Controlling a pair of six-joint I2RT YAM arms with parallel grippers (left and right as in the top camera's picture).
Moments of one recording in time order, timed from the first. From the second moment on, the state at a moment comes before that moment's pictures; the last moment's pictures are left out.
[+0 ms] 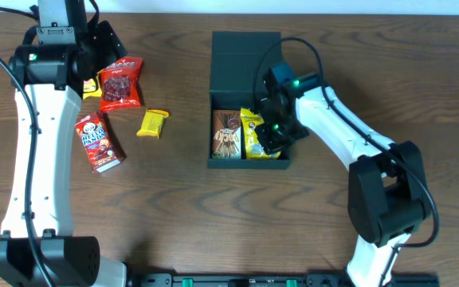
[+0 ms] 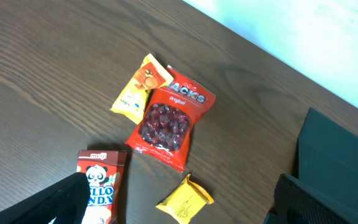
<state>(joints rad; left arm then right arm) 0.02 1.66 1.78 -1.00 -0.17 -0.48 0.40 1.98 1.44 -1.03 -0.25 -0.04</state>
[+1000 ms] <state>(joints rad) 0.02 2.02 1.61 -0.82 -0.16 -0.19 0.35 1.67 1.83 -1.03 -0.23 -0.09</state>
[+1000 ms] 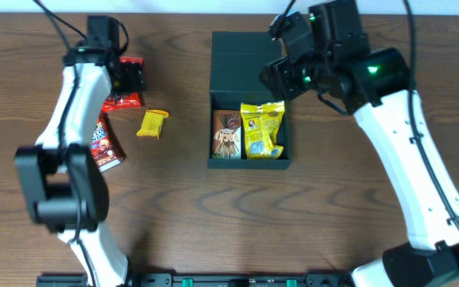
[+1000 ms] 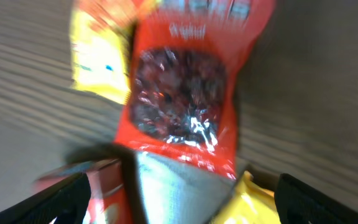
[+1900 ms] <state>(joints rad) 0.02 2.17 1.60 -0.63 -0.16 -0.19 0.30 1.66 1.83 -1.04 -0.23 -0.10</state>
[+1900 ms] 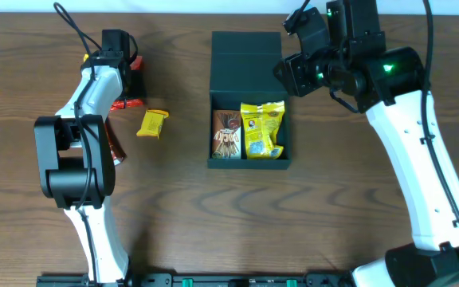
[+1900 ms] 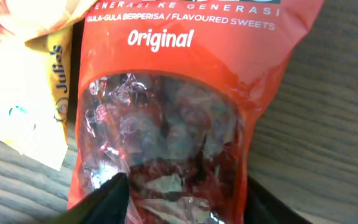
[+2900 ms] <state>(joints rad) -0.25 1.71 1.64 -0.87 -0.17 -0.45 -0.06 1.66 1.83 -1.01 -0.14 -0.07</state>
